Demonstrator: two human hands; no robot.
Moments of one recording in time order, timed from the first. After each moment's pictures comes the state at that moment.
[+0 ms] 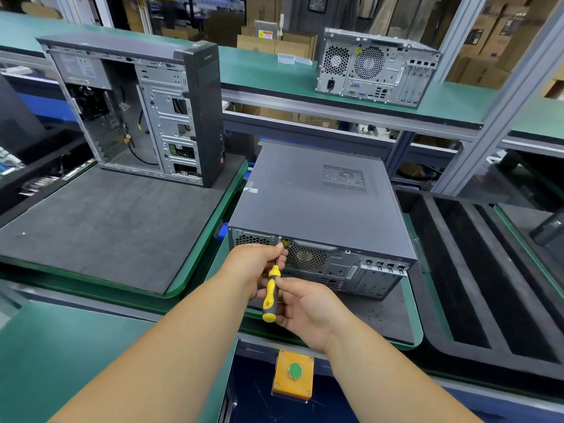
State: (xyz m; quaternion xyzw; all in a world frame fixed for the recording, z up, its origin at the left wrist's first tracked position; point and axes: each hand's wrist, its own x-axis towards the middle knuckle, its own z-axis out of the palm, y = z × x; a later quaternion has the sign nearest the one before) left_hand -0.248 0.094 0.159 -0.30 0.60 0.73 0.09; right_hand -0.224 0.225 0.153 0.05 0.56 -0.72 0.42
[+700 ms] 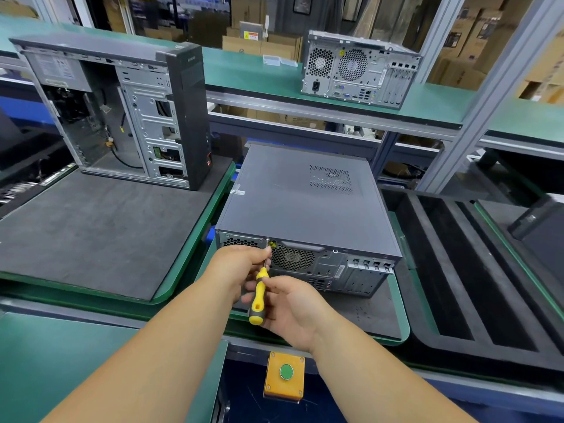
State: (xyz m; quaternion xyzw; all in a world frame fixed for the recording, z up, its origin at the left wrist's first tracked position) left_hand -0.244 0.091 0.162 -0.29 0.62 0.73 0.07; right_hand -0.224 0.219 0.154 0.07 0.51 -0.74 0.43
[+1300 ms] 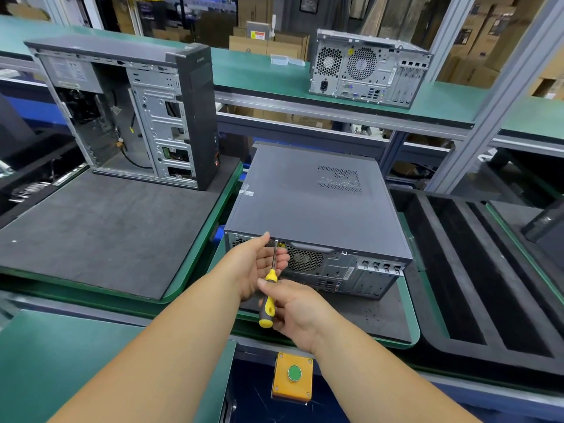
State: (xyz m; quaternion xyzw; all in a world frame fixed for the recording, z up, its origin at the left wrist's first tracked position) left_hand -0.256 0.082 0.156 -0.27 0.48 0.82 0.15; right_hand -0.223 0.210 0.148 0.07 0.60 -0.70 0.38
